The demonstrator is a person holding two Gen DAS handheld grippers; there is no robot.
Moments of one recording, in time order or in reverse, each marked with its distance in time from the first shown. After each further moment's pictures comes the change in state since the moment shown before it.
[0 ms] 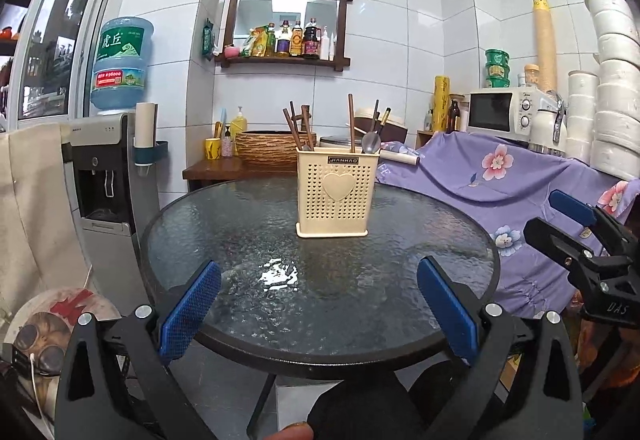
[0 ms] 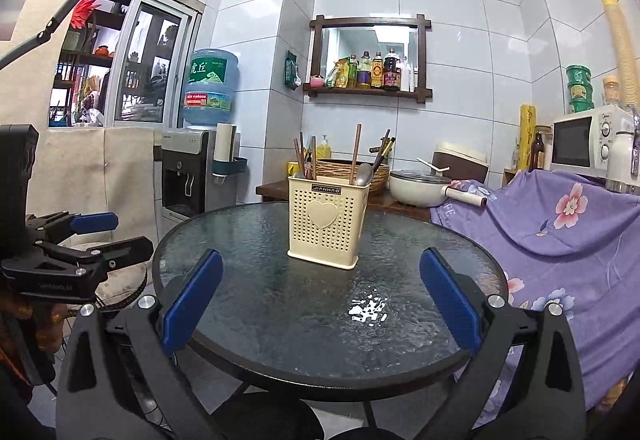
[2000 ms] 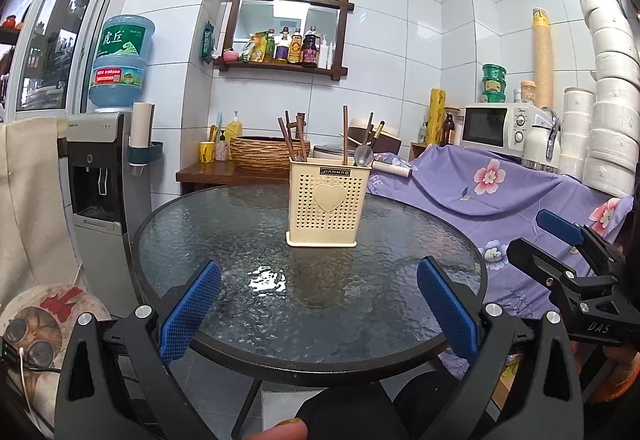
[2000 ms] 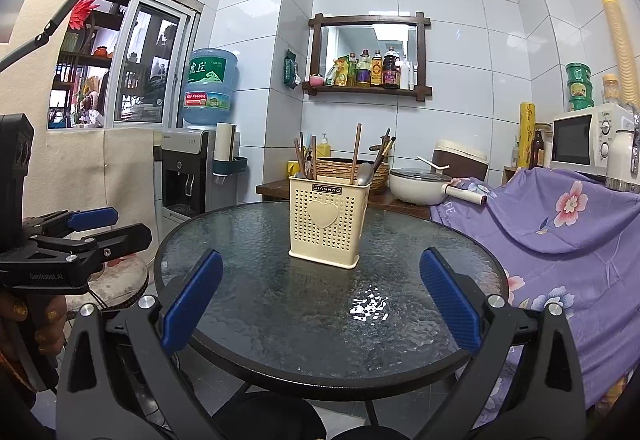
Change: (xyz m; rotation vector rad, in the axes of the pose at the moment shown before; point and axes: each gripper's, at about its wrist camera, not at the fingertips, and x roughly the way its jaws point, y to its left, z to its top) left arm -0.005 0.003 0.003 -0.040 -0.024 -0.031; right arm 0.003 0.000 0.004 0.005 0.008 -0.001
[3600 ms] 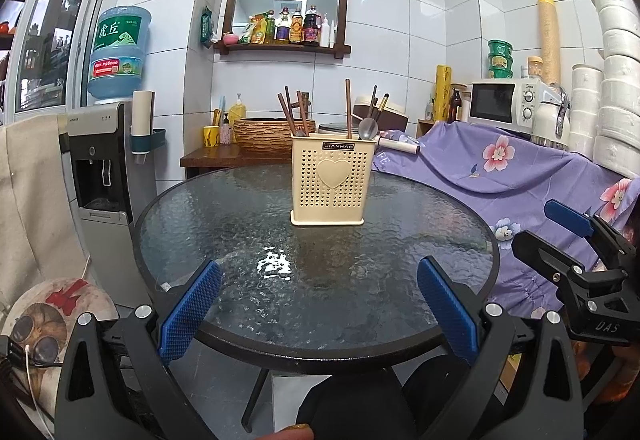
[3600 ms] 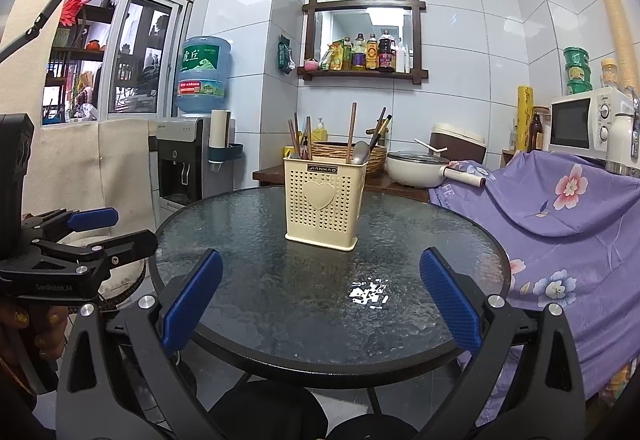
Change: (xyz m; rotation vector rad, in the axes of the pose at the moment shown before) left arm 0.019 -0.012 -0.008 0.031 0.077 0.039; right arm 0.011 0.003 -0.009 0.024 0.056 -0.014
